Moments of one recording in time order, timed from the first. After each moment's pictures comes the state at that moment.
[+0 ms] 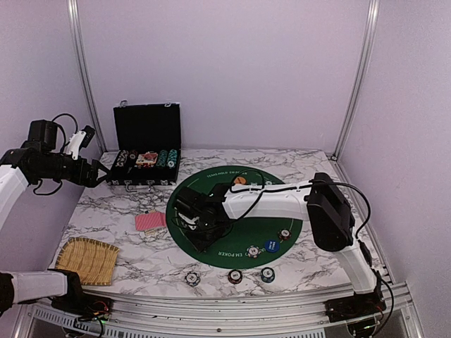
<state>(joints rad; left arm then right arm) 0.03 1.03 1.12 -0.85 0.42 0.22 1.12 2.32 1.90 -0.86 0.08 0.32</state>
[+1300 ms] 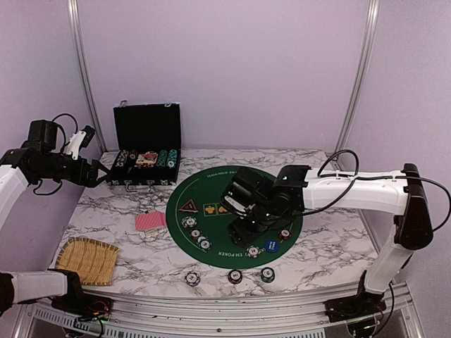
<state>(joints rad) 0.03 1.03 1.12 -0.85 0.42 0.22 1.09 1.71 1.40 -0.88 0.14 0.37</state>
